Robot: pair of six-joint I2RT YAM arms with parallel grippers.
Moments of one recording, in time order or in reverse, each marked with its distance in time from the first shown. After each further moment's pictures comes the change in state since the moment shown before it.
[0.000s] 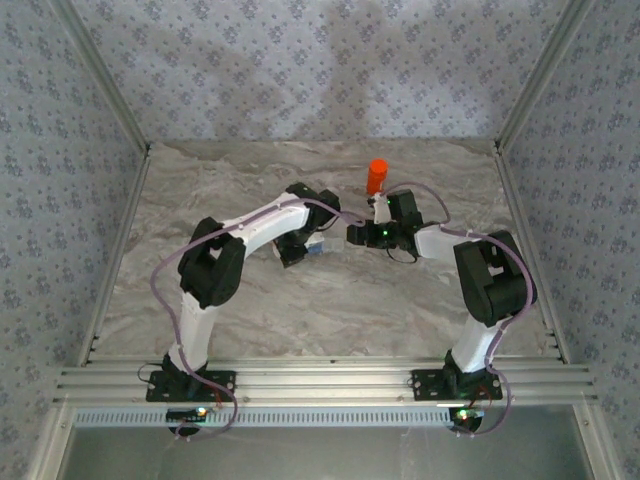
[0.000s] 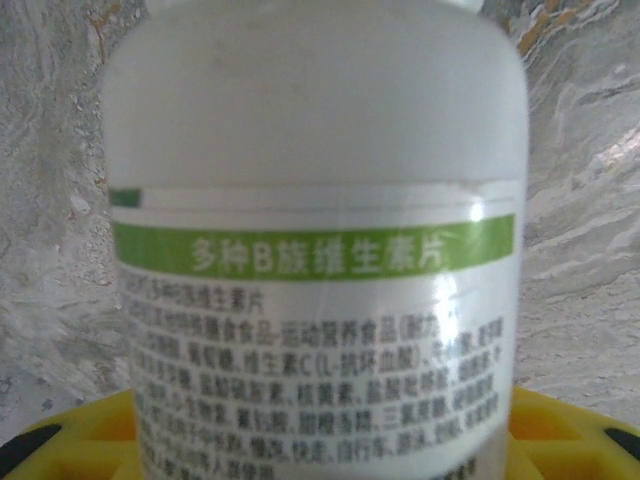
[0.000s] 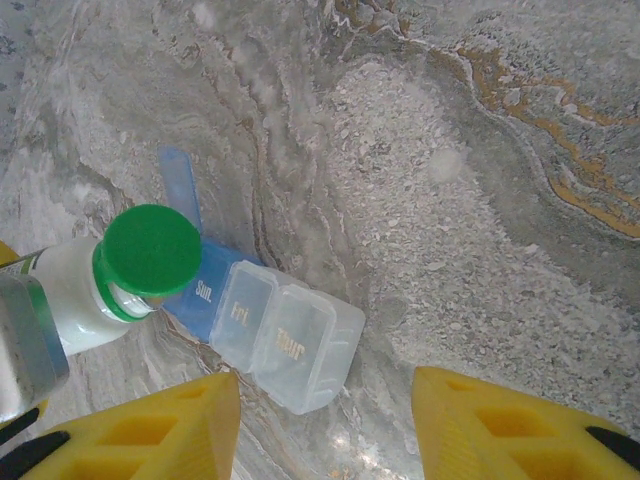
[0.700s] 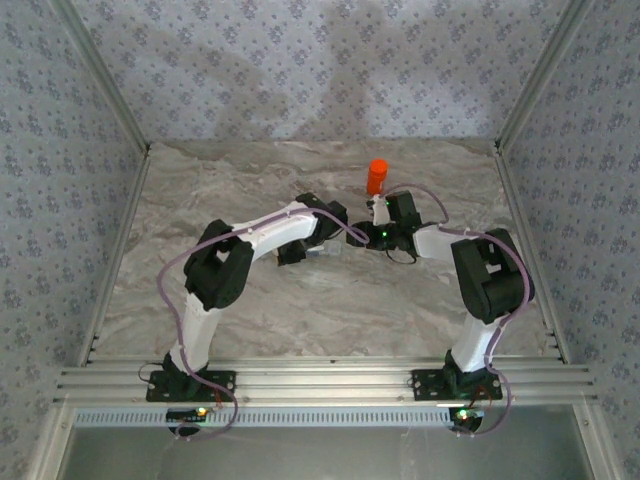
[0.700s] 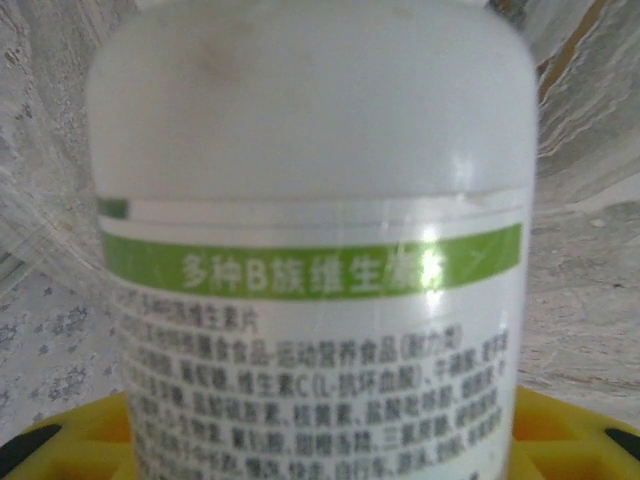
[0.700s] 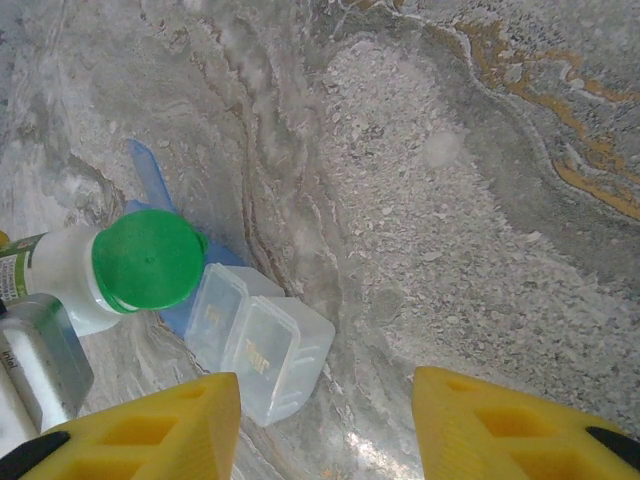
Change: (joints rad) left arm -0.046 0.015 -0.049 0.035 -0.216 0.113; right arm 0.004 0.023 0.001 0.000 -0.008 0.000
